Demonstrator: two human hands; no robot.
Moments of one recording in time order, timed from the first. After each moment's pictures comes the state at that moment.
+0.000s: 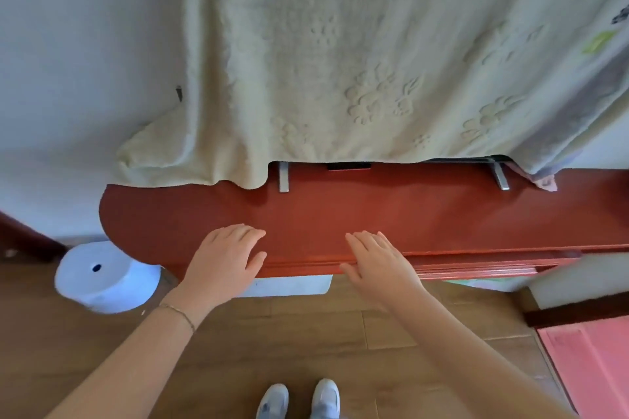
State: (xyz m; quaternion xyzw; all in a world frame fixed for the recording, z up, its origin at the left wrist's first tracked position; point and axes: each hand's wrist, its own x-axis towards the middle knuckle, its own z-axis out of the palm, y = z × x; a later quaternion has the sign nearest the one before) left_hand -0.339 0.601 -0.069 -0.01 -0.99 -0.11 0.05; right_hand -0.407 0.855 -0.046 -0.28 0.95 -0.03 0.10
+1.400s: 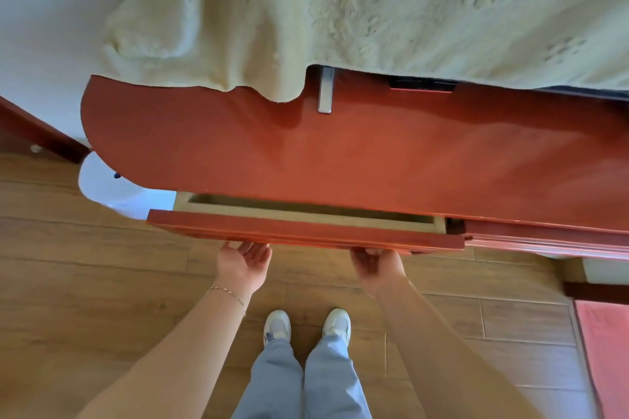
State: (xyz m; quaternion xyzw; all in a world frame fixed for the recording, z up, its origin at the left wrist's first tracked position) left_hand -0.317 0.620 -0.256 0.61 -0.08 -0.78 0.09; right_hand -0.406 0.827 -0.281 0.48 0.39 -0.75 0.25
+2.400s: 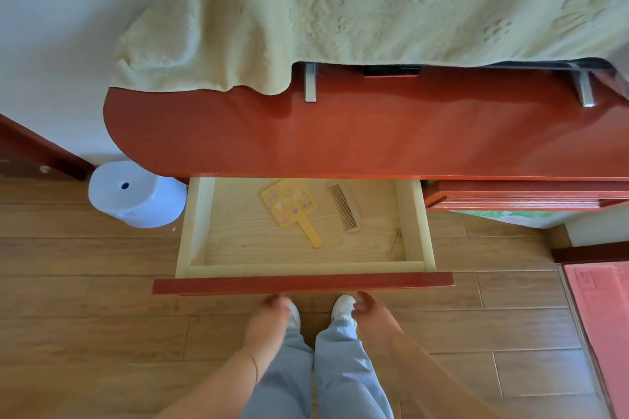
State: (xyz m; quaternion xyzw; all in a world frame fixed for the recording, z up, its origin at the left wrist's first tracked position) left_hand -0.189 0.699 -0.221 0.39 -0.77 -0.44 -0.24; right_hand -0.262 0.885 -0.244 0.10 0.82 -0.31 0.46
